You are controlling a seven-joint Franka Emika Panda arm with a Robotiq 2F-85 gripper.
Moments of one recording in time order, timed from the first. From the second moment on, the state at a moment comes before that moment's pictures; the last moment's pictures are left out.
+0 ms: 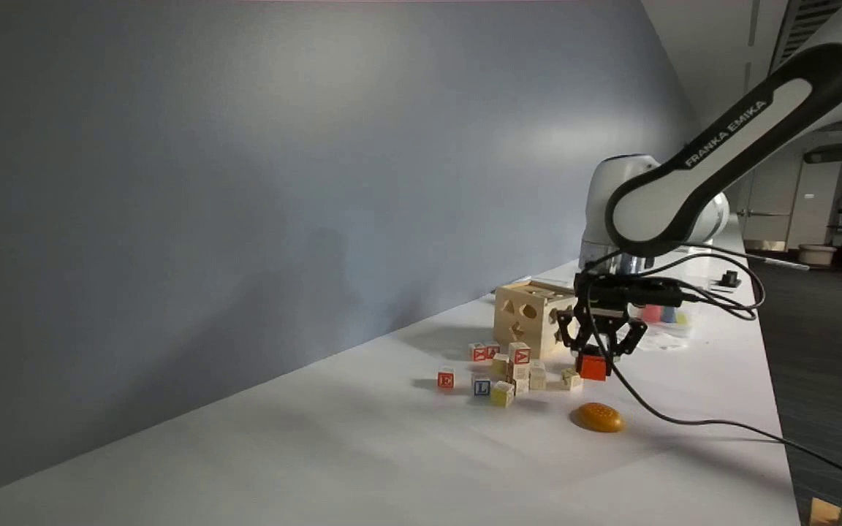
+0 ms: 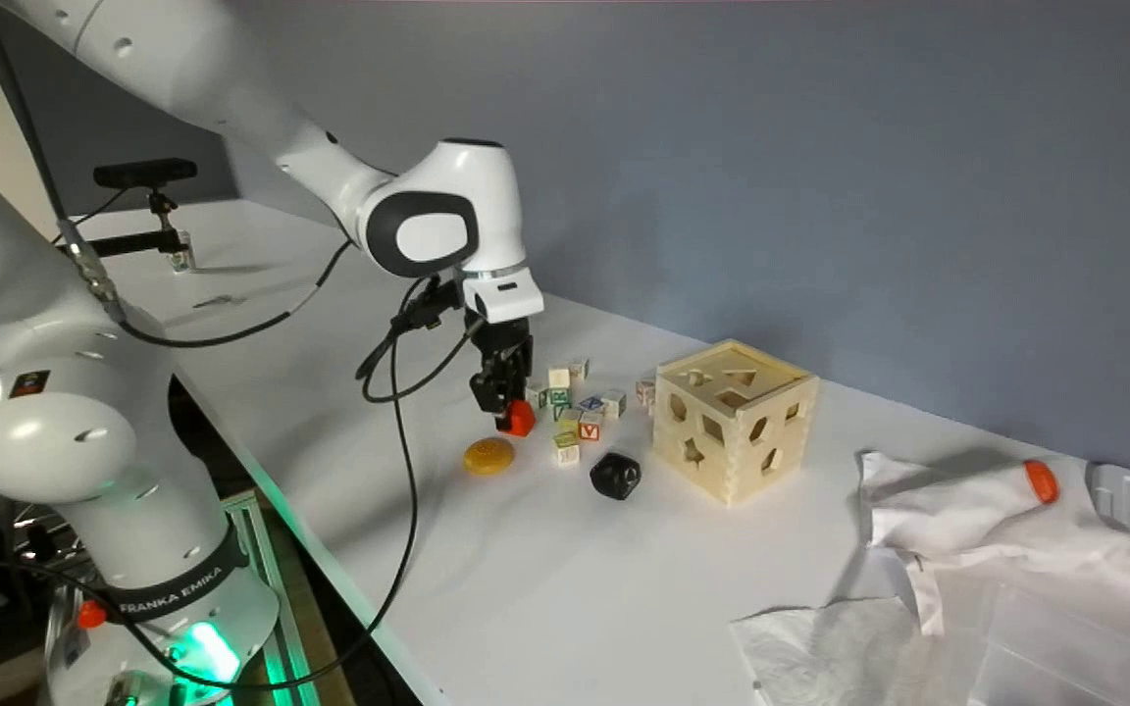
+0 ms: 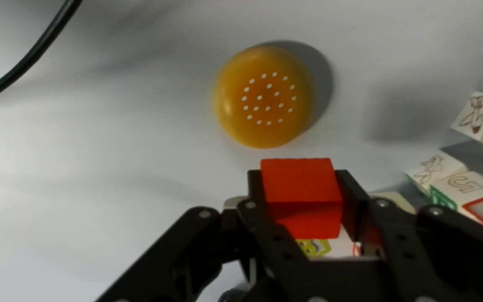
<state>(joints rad) -0.13 -0.35 0.01 -2.72 -0.03 2.43 0.88</state>
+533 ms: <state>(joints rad) -0.07 -0.46 0.01 -2.60 0.01 2.34 0.64</state>
